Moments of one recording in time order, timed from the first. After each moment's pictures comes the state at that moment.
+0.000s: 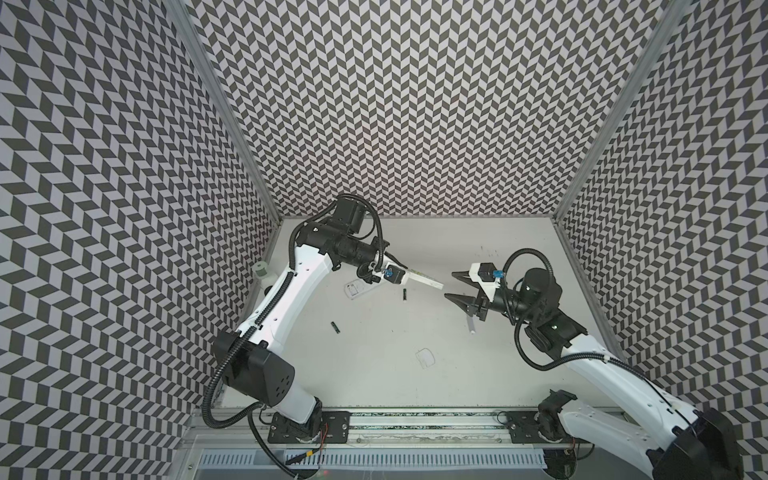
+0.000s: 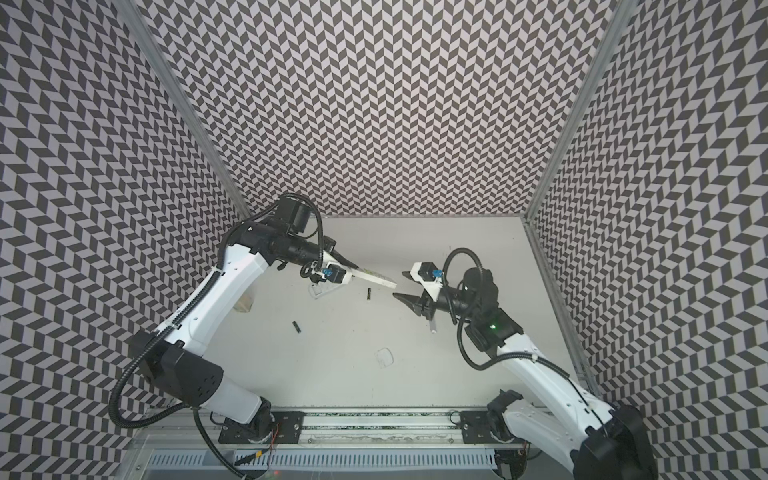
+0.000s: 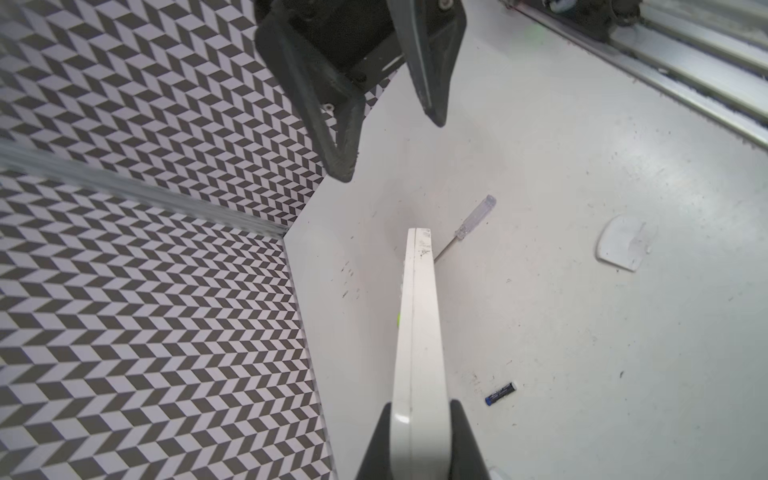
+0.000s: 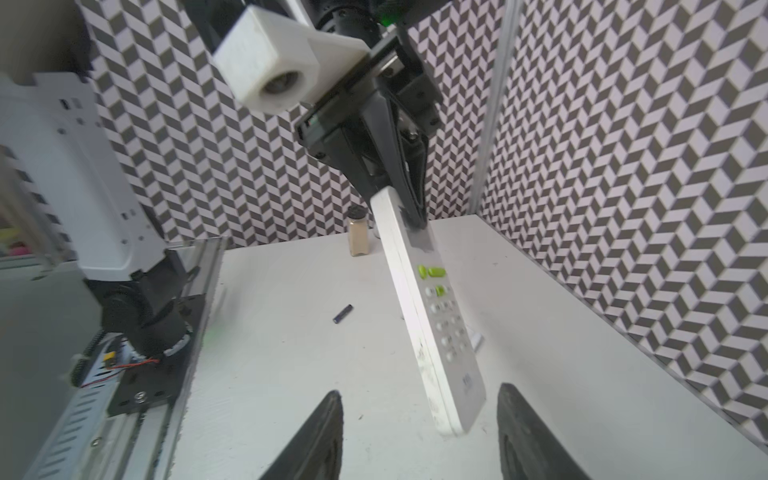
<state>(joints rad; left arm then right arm) -0.37 1.57 1.66 -1.09 0.80 1.70 0.47 0.98 0.64 0.25 -0.64 -0.15</state>
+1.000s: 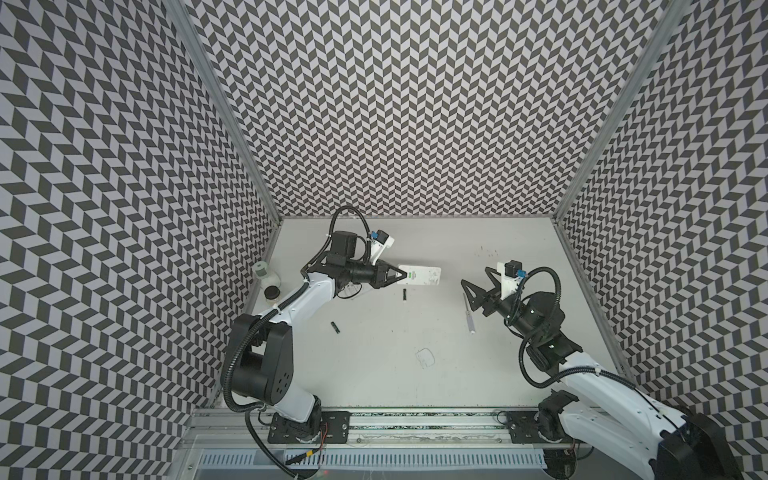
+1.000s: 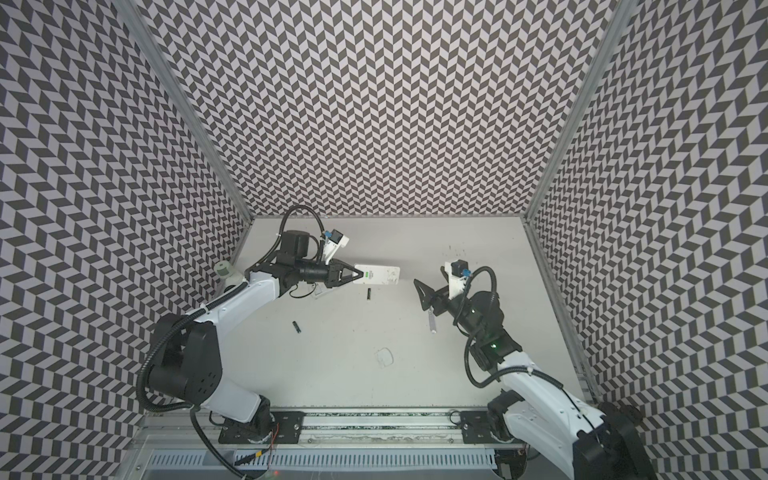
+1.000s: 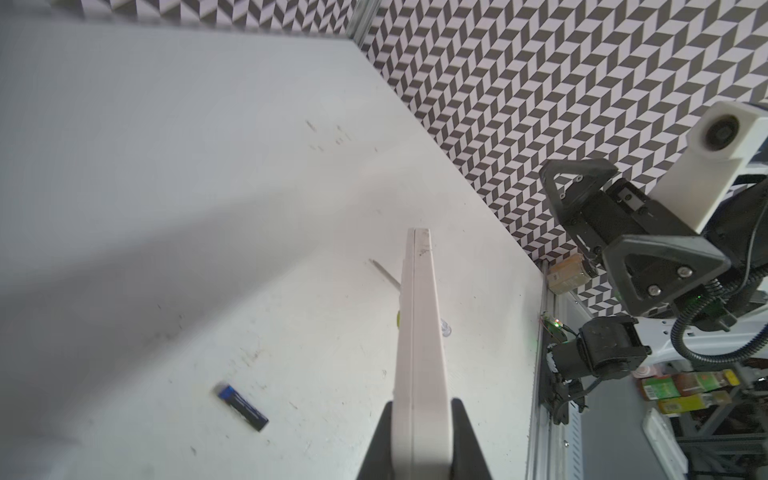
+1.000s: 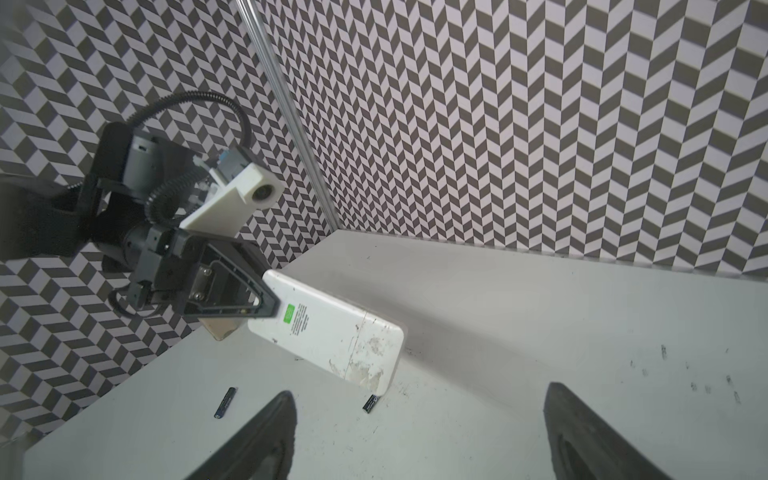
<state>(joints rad) -0.29 1.56 1.02 -0.19 0.97 -0.11 0.44 0.97 0.41 0.50 -0.19 0.27</state>
